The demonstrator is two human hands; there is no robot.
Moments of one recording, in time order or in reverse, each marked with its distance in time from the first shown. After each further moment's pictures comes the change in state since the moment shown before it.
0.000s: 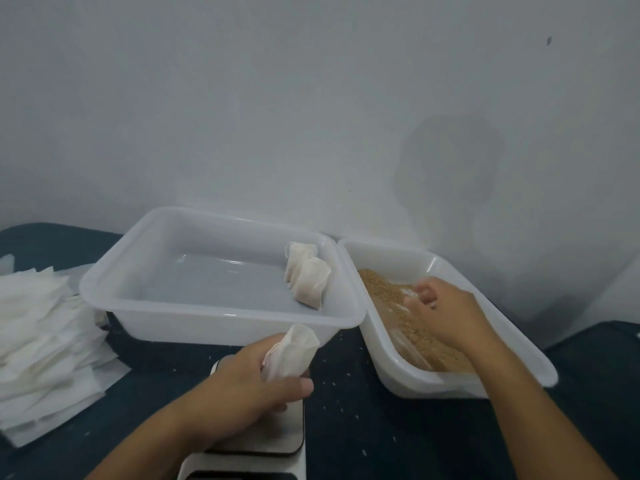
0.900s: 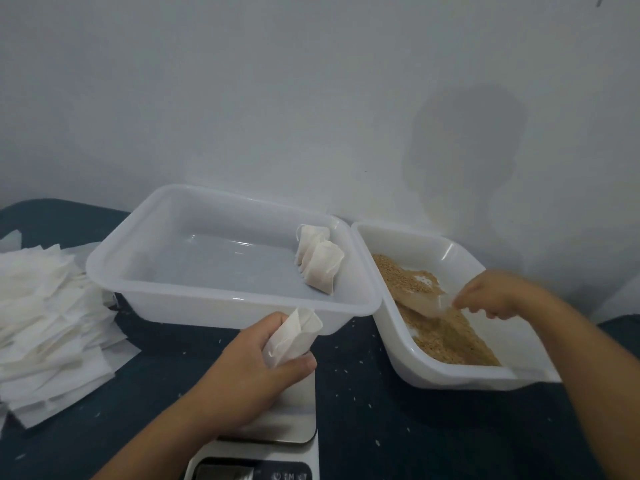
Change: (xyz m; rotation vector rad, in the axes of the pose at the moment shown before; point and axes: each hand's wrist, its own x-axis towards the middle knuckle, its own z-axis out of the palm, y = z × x) left_hand 0.002 -0.016 0.002 0.035 0.228 -0.006; right_hand 0.084 0.069 -0.023 -0.343 -0.347 0.268
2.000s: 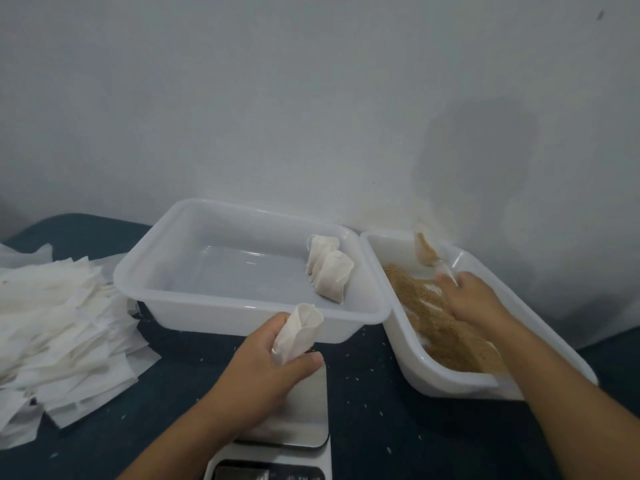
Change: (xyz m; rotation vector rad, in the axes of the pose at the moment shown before) left_hand -0.003 0.004 -0.001 -0.050 0.080 0.011; right_hand 0.001 -0.042 0.046 0.458 0.331 -0.151
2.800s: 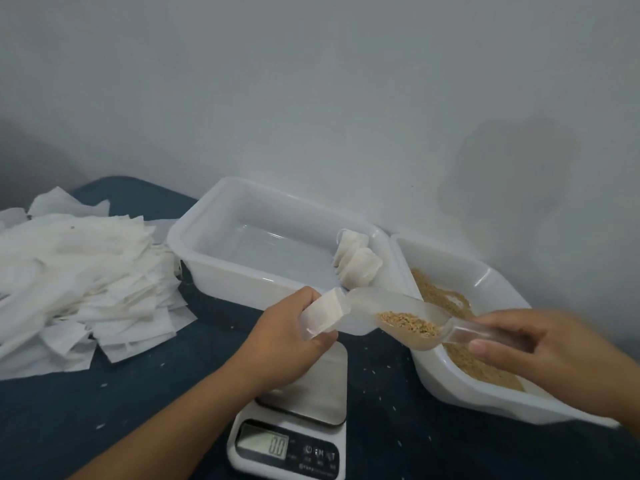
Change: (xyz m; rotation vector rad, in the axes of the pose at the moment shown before) left_hand 0.008 -0.013 -0.009 0.262 0.121 0.084; right_hand -0.170 -0.078 -0.099 -0.067 -0.403 -0.405
